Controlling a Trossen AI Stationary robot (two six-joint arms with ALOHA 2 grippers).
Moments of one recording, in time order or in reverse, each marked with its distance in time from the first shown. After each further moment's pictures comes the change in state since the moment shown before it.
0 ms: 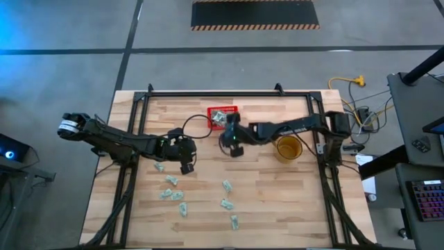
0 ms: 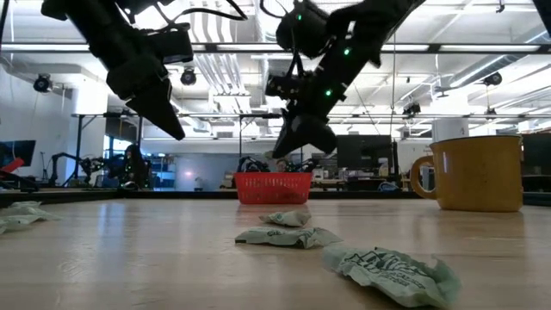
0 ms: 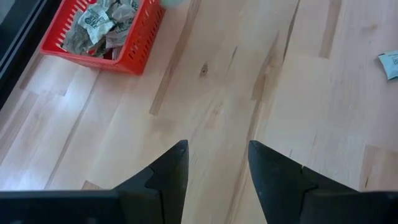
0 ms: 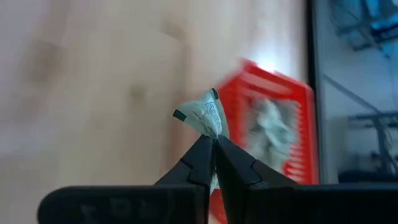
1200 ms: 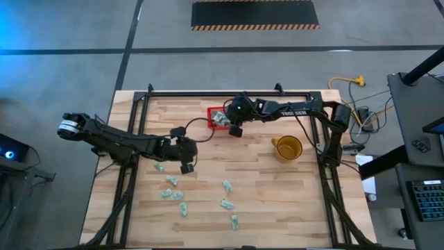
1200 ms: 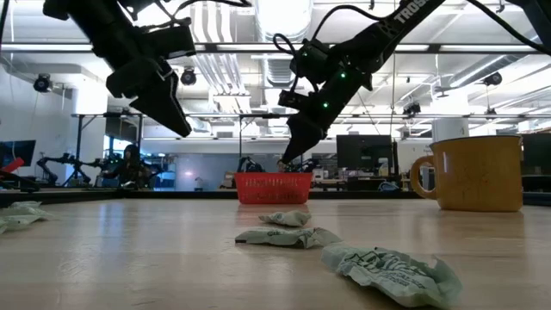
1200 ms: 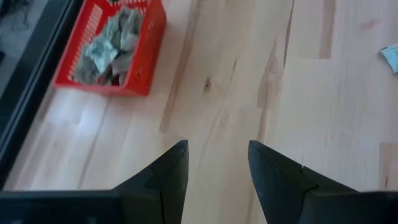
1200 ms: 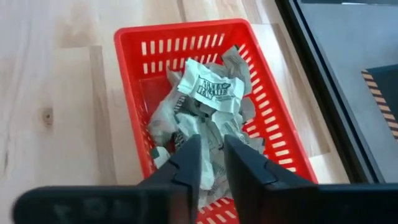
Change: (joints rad) left arm 0.000 0.000 0.000 0.042 -0.030 0.144; right arm -0.282 0.000 0.011 0.018 -0.295 0.263
